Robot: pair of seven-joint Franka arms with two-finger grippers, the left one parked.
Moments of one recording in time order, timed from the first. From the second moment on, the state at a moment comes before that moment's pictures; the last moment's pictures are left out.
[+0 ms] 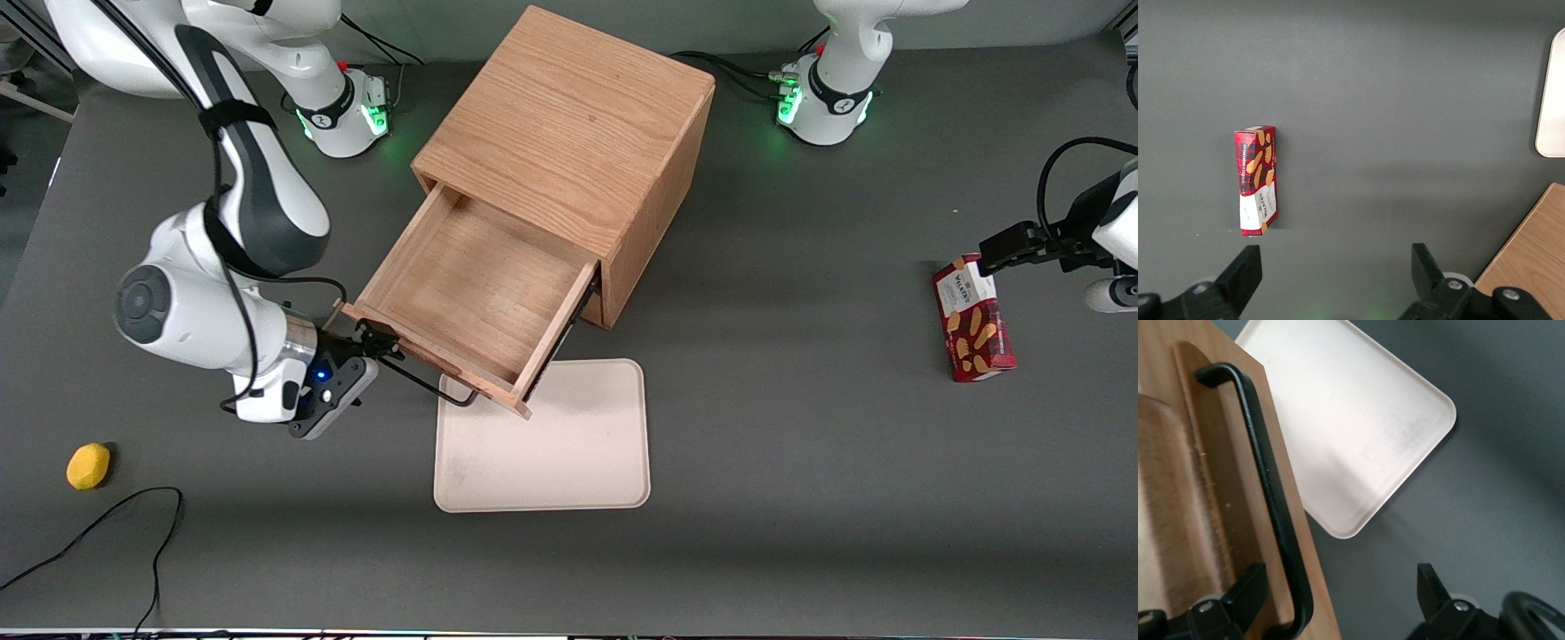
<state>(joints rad) 0.07 0.39 0.21 -1.60 0.22 1.99 -0.53</state>
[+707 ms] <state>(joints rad) 0.02 0.13 -0.04 -1.54 0.26 1.75 -0.41</state>
